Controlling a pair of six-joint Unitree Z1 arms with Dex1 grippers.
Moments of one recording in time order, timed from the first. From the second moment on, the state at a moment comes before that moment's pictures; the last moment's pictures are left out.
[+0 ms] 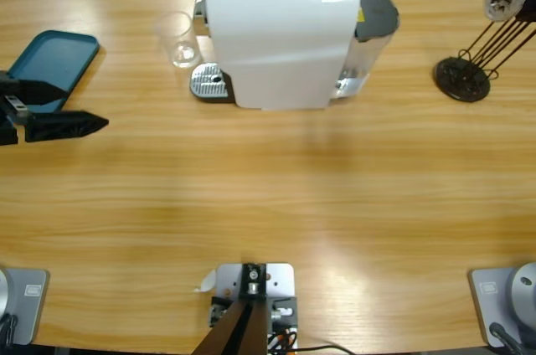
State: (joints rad) arm 0 -0.69 1.19 -0.76 0.40 -0.11 -0.07; arm 1 0.96 1.27 -1.49 1.01 -0.24 -0.58
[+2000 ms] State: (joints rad) arm 0 -0.69 1.24 -0.69 0.29 -0.11 -0.07; arm 1 0.80 2.03 -2.14 0.99 0.07 -0.72
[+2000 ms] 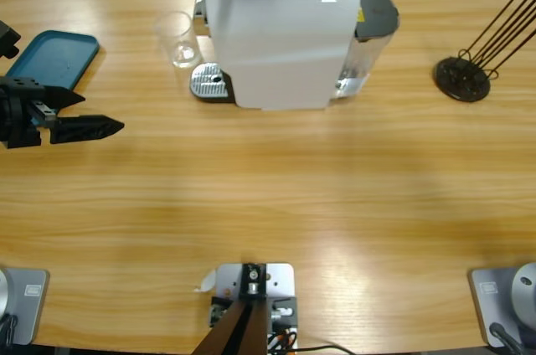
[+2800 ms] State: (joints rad) arm 0 -0.69 1.24 -0.69 0.29 -0.11 -0.07; arm 1 0.77 2.05 -2.16 1.00 0.07 -0.72
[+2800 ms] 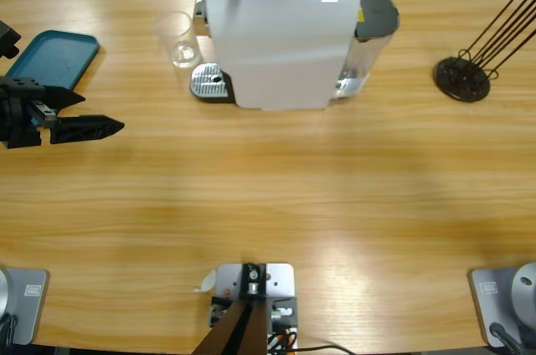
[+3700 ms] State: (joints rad) arm 0 -0.69 1.25 -0.69 0.28 -0.11 -0.07; arm 1 0.77 2.13 -2.29 1.10 0.07 -0.72
